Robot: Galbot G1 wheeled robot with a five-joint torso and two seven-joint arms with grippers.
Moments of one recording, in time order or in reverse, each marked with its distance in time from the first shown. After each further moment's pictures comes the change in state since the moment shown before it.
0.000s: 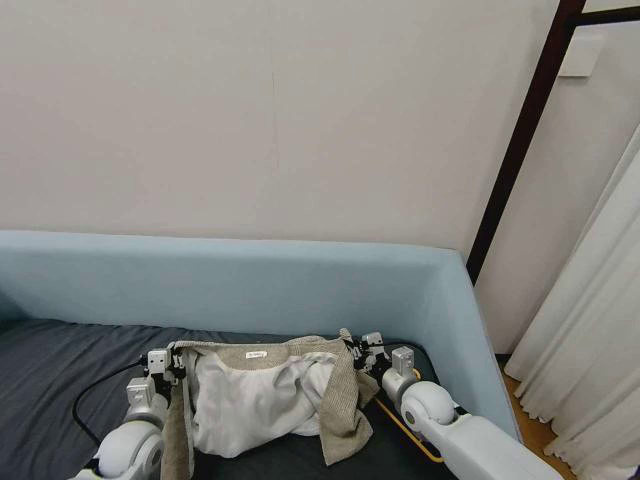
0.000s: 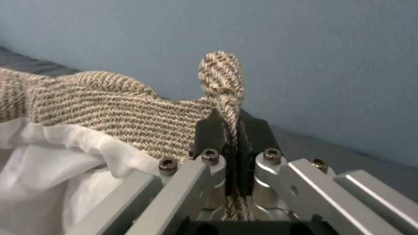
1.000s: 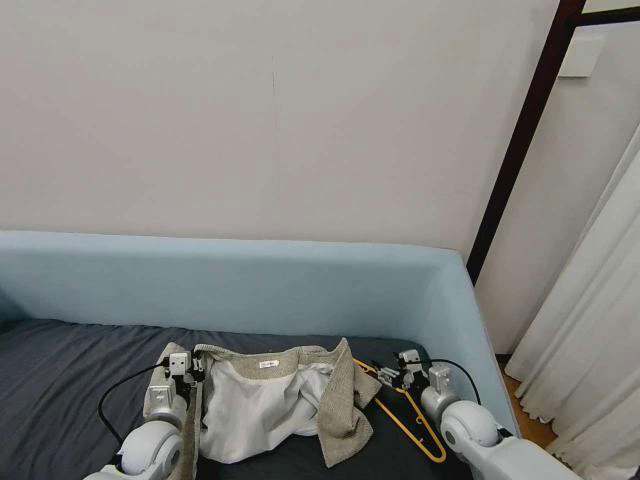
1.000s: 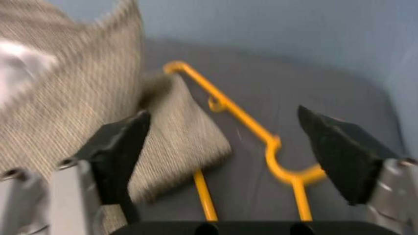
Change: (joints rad) left arm 0.012 -0.006 0.045 -0.031 0.005 -0.009 -0.011; right arm -0.189 -0.188 0.131 0.115 0.050 -0.106 -0.005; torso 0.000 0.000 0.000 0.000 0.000
